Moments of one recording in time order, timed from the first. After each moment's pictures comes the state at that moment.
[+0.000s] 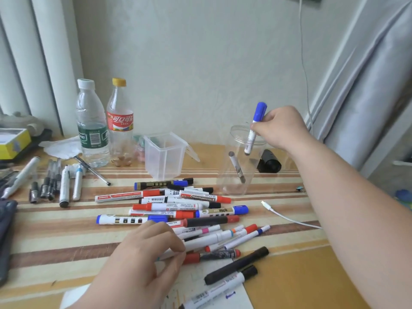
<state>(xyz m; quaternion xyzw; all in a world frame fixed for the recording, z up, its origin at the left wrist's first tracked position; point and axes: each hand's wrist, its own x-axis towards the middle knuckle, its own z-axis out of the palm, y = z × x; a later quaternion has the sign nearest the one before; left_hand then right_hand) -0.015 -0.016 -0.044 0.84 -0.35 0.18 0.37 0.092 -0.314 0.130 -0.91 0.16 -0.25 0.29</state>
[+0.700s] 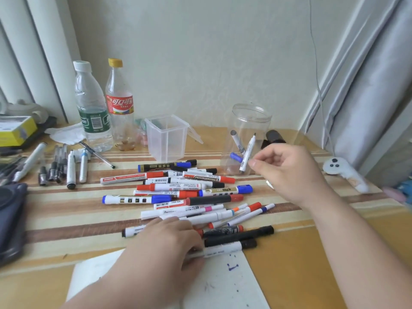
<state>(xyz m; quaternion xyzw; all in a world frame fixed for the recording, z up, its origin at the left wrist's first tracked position) -0.023 -0.037 -0.048 0.88 -0.41 0.14 0.18 -0.012 -0.296 0.048 -0.89 0.02 -0.22 0.40</state>
